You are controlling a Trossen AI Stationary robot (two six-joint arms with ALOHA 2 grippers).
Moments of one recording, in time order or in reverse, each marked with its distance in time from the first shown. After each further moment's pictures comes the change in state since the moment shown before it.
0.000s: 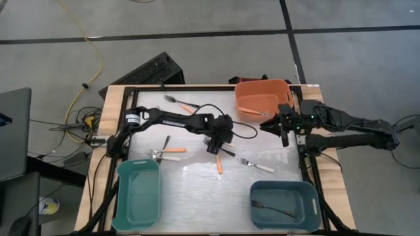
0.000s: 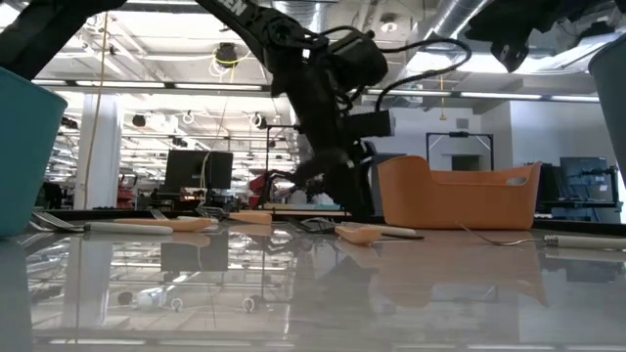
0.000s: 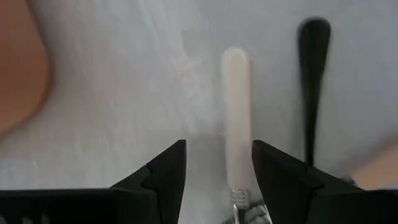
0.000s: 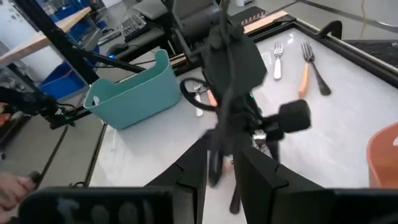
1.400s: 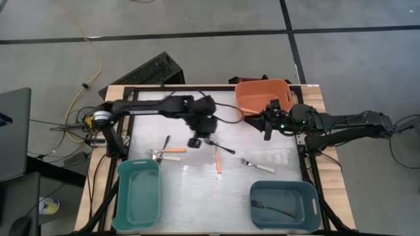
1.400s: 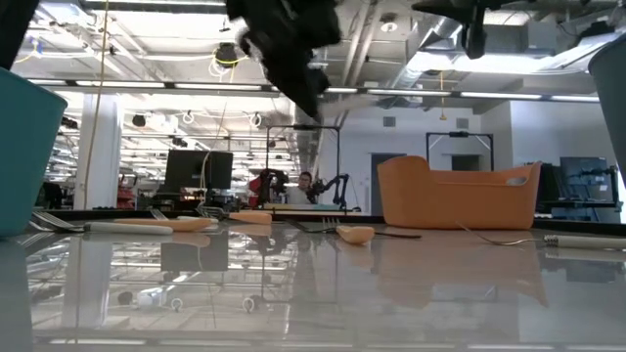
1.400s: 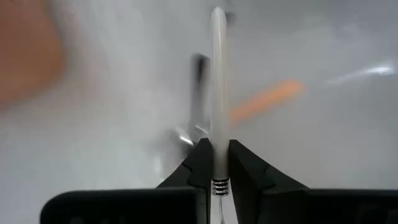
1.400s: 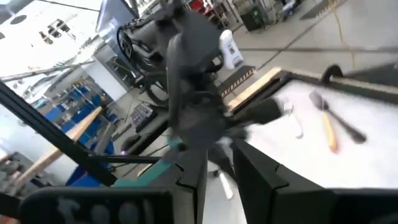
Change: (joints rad) left arm 0.047 -0.375 -0.002 -0.425 0.310 -0.153; right arm 0.144 0.234 0.000 0.488 0.315 0.297
